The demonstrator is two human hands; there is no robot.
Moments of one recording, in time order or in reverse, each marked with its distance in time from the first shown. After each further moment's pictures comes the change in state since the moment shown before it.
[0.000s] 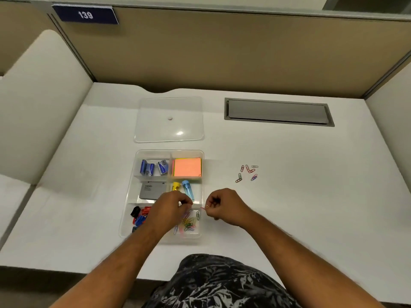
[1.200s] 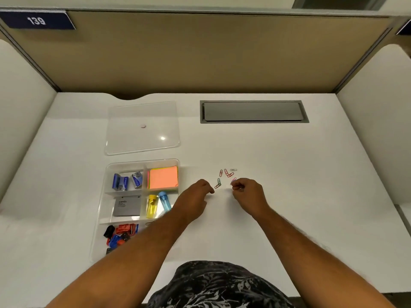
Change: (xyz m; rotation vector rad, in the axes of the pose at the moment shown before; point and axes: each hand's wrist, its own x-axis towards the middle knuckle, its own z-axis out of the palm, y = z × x) left_hand 0.087 0.075 0.078 0.130 -0.120 0.409; right_hand 0.006 0.082 -0.090 -0.007 0.521 0.242
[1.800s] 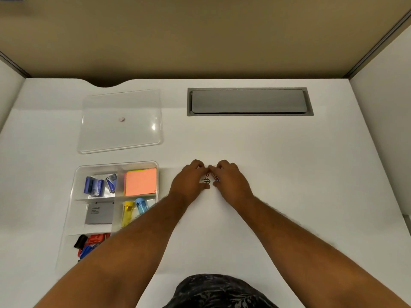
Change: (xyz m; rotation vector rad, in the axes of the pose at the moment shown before) left_hand 0.105 0.009 0.015 0.044 0.041 -0.141; right_hand 0.091 0.012 0.009 -0.513 -0.165 -0.381
